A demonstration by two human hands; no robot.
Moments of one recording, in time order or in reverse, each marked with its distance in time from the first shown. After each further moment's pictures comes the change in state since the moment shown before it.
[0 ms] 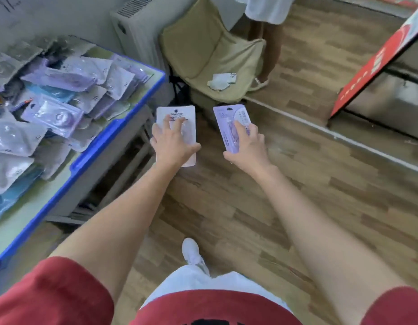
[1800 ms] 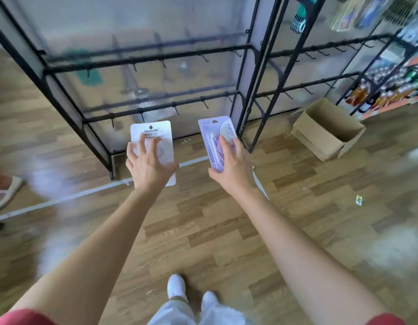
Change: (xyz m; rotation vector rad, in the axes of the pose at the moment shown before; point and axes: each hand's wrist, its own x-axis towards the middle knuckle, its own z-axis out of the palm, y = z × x) left_hand -0.196 0.908 0.412 -0.143 -0.200 0.755; right_hand -0.127 0.843 -0.453 -0.036 0.622 0.619
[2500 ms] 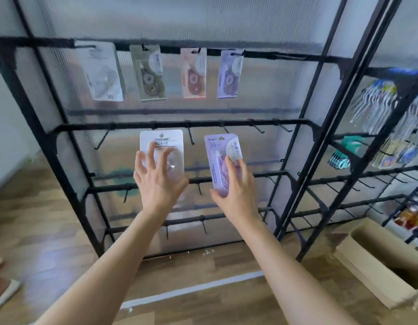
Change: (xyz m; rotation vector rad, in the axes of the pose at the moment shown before) left_hand 0.323 0.068 -0.105 -0.083 0.491 0.217; right_hand 0.320 -0.136 -0.070 0.178 0.374 -0.328
